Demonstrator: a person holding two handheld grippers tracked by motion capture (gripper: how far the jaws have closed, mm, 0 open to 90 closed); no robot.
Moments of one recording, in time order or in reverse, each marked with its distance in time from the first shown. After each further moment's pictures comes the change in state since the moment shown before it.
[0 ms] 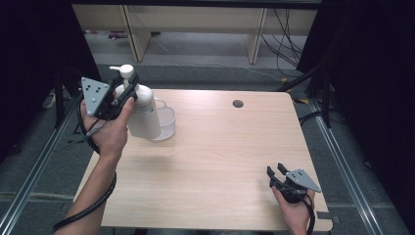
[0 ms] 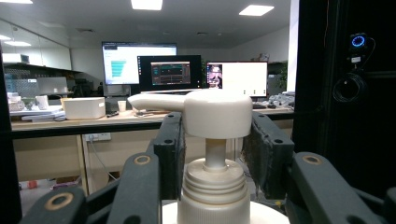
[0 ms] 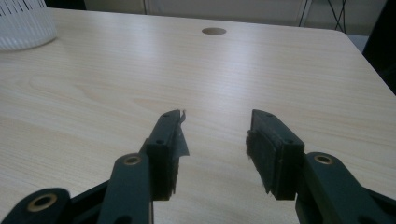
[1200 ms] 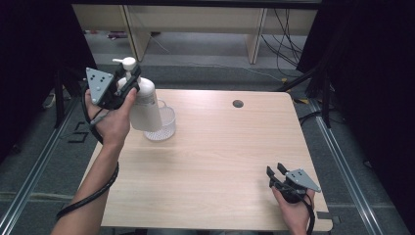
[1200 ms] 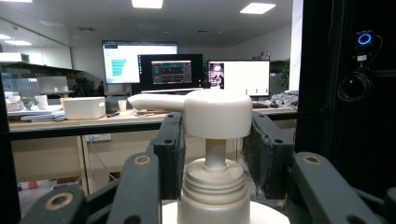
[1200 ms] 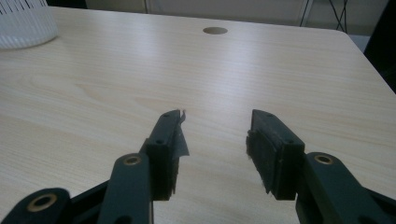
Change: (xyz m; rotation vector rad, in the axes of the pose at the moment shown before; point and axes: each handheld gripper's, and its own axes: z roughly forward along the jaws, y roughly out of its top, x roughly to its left) left arm 0.005 -0.001 0.026 0.006 0.003 0.003; right arm -0.001 0.000 0.001 -0.008 -0.004 -0.023
